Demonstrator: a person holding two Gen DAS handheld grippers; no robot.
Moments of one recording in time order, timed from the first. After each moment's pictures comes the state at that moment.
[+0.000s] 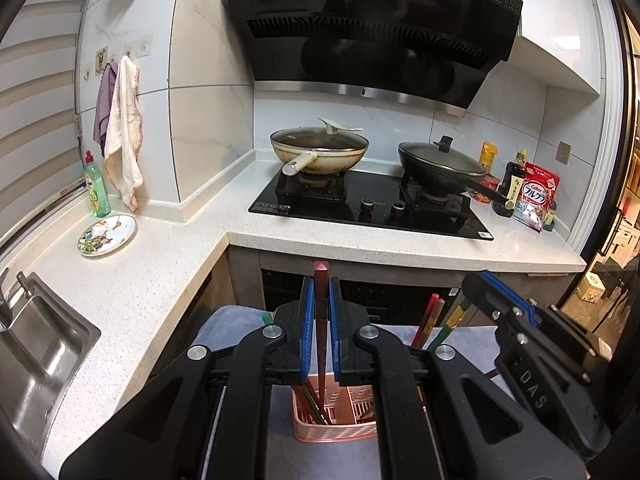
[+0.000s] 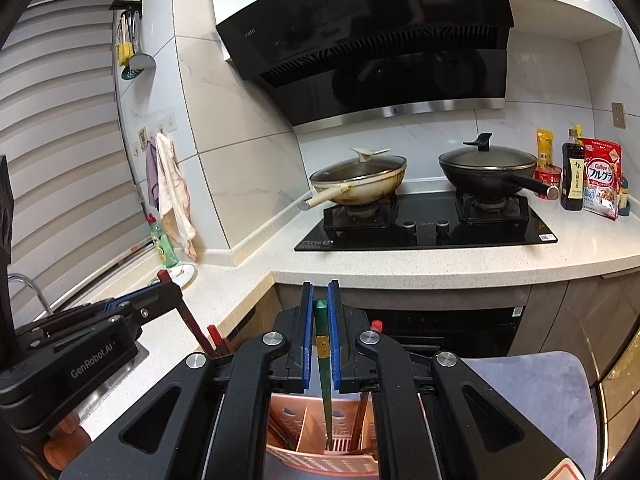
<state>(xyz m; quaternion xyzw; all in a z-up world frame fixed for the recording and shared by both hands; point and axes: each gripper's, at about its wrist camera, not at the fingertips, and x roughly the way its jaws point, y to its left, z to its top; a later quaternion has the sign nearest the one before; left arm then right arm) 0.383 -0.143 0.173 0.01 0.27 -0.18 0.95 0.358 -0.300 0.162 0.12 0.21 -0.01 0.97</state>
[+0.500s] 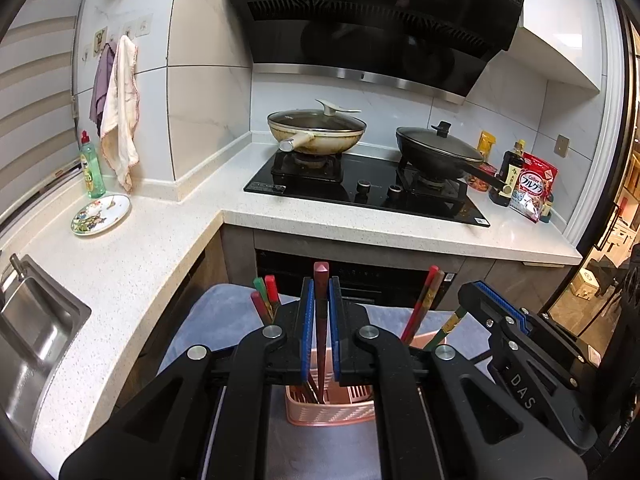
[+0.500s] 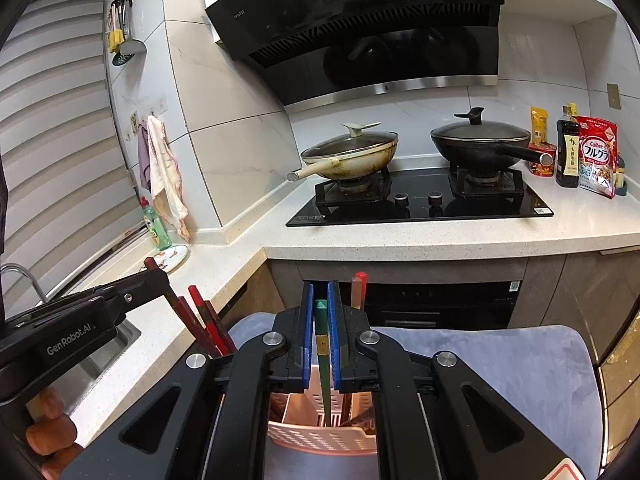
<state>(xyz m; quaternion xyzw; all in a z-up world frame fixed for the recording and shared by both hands) 0.377 -0.141 0.153 0.00 0.29 -0.18 0.94 0.348 -0.306 0.135 0.13 0.23 -0.01 0.96</state>
